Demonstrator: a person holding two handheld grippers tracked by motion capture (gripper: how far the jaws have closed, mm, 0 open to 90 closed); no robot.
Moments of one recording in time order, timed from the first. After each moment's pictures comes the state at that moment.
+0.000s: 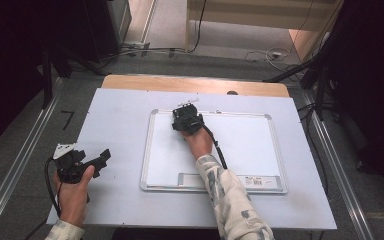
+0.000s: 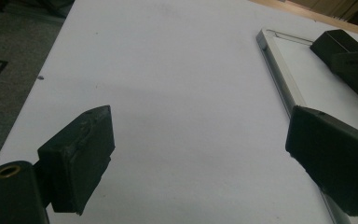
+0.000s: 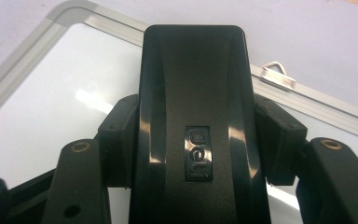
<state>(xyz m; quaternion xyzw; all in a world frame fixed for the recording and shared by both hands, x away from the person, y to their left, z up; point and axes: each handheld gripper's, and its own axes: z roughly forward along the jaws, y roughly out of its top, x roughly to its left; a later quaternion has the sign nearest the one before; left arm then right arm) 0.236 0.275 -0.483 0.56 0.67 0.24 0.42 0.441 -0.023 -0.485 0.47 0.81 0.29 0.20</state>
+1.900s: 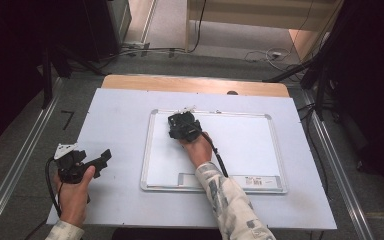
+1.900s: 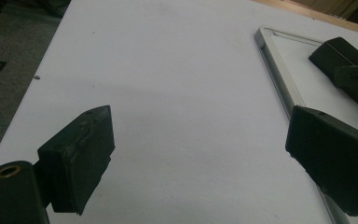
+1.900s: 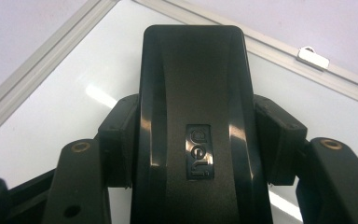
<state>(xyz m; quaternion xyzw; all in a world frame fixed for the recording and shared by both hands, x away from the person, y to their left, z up) 0.236 0.274 -0.484 0.57 0.67 0.24 0.42 0.414 -0.019 -0.487 0.44 0.82 0.30 0.19</state>
